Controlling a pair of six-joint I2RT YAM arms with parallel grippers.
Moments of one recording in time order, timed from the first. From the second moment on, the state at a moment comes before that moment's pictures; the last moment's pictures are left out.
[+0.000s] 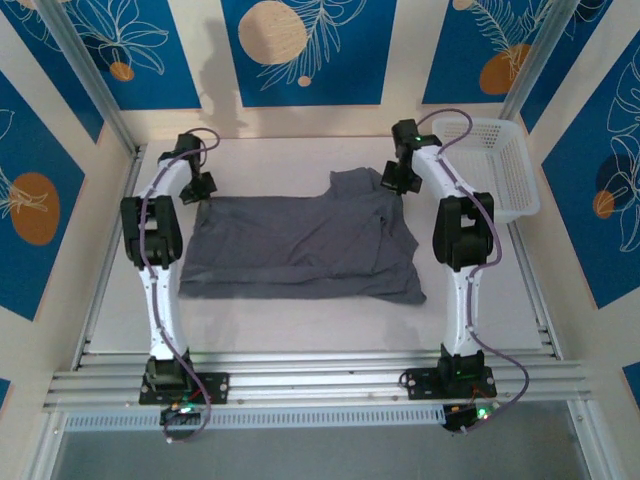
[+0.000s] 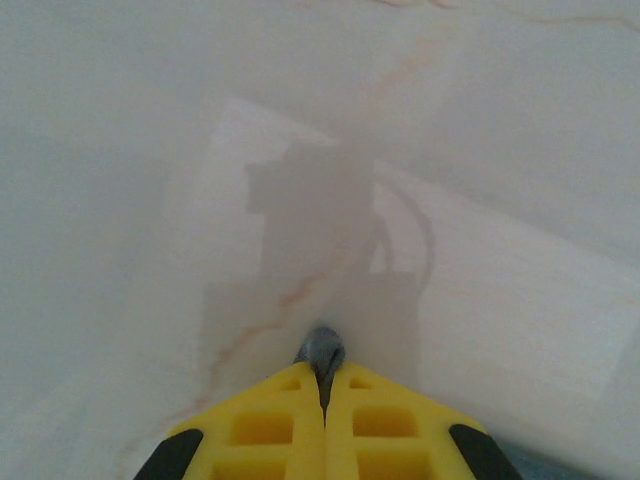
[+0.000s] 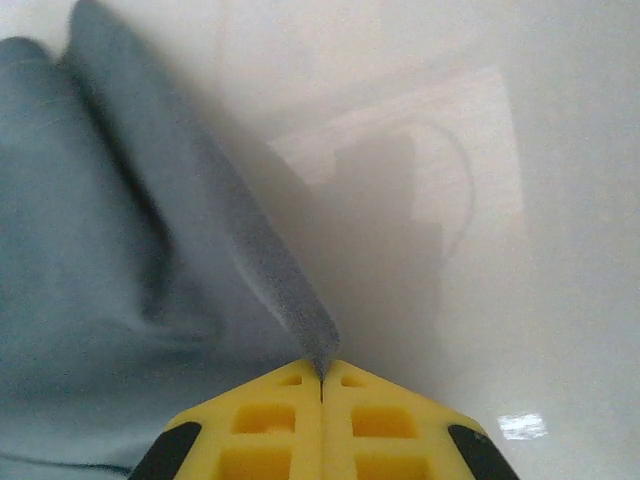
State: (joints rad) left arm 0.05 2.38 1.99 -0.82 -0.07 -0.36; right arm 0.14 2.27 2.01 -0.99 0.02 0.45
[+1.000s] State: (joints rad) left arm 0.14 1.95 1.51 -0.74 0.14 -0.44; right arm 0.09 2.01 1.64 -0.86 -0.18 0.45
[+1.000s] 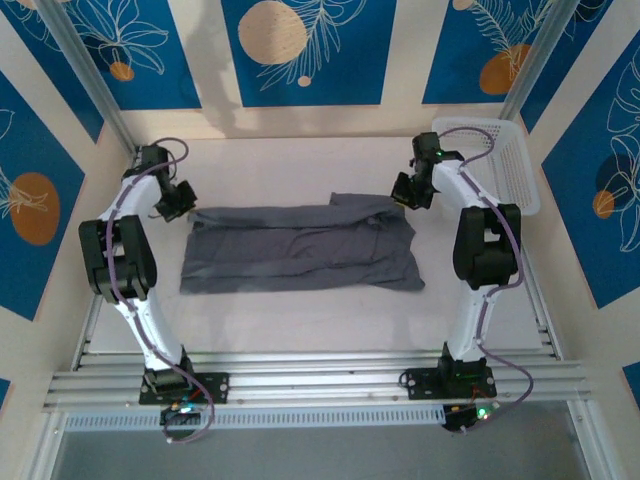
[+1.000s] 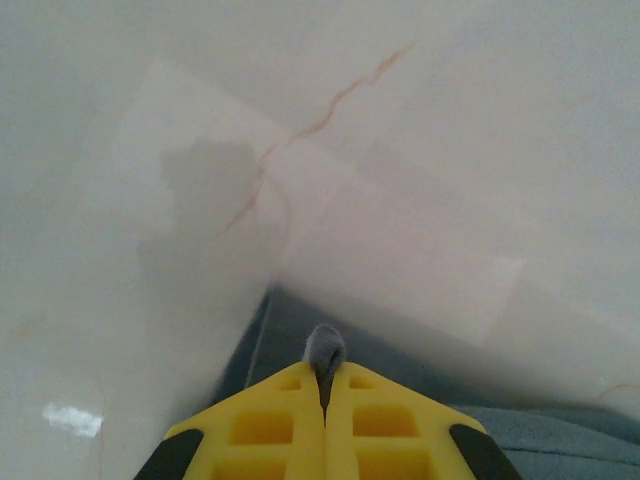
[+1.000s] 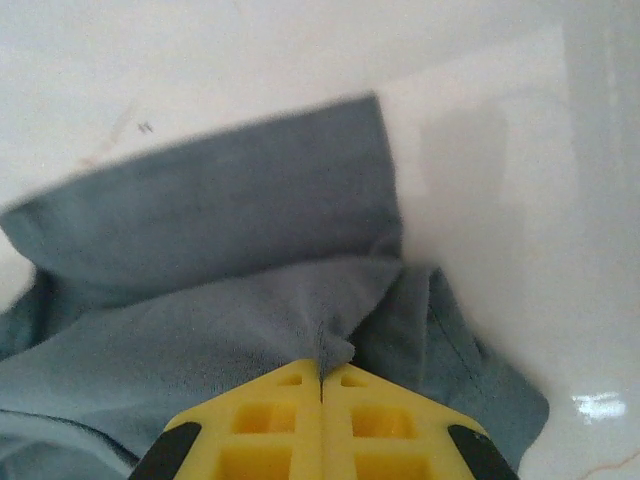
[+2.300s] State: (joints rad) left arm 0.10 1.49 1.17 -0.60 0.19 -0.45; right arm 0.17 2.01 1.78 -0.96 -0.03 0.50
